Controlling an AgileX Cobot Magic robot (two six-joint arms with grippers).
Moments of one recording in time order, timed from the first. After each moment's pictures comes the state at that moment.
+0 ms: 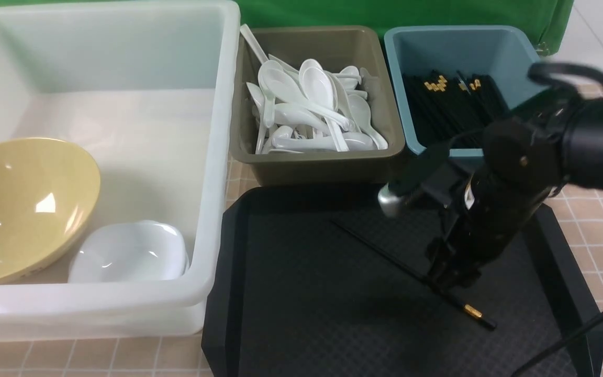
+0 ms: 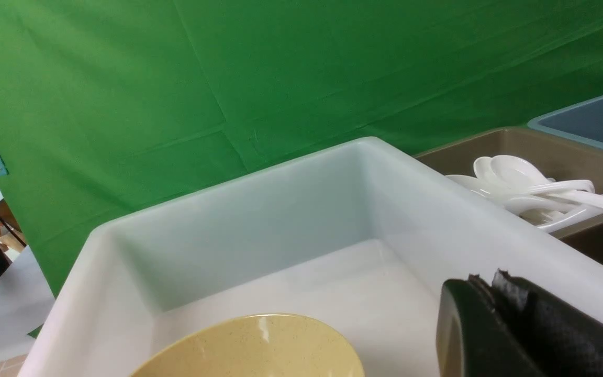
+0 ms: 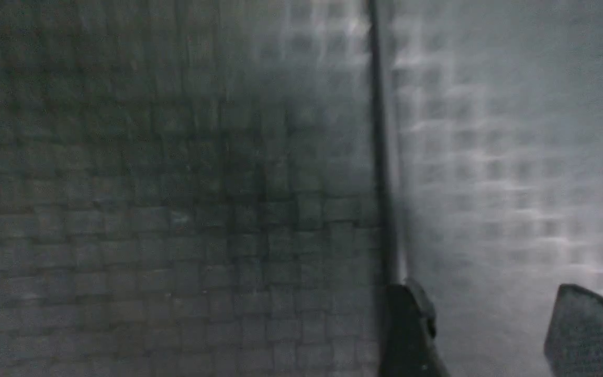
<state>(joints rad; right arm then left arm) 0.51 1.75 -1.13 -0.09 0.85 -0.16 -0.22 -0.02 -0.26 0.18 0.32 0.11</state>
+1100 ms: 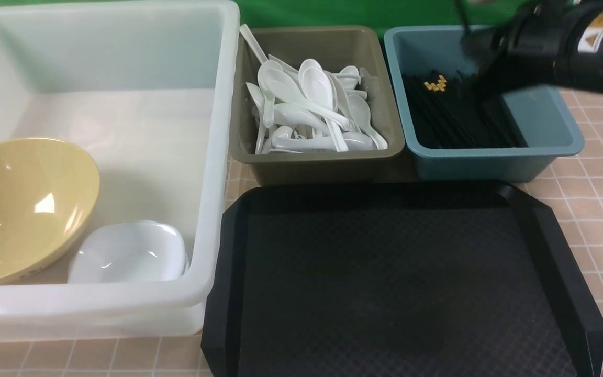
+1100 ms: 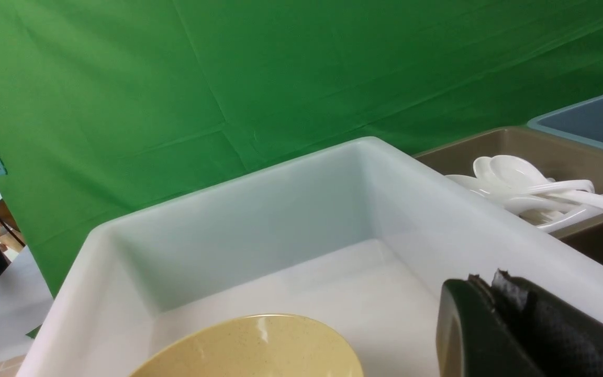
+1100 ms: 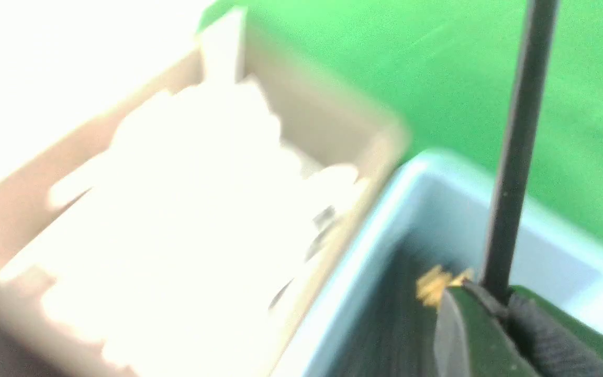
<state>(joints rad) 0.30 1.48 -1.12 0.01 0.05 -0.27 -0.22 -0.02 -0.26 0.18 0.32 0.11</state>
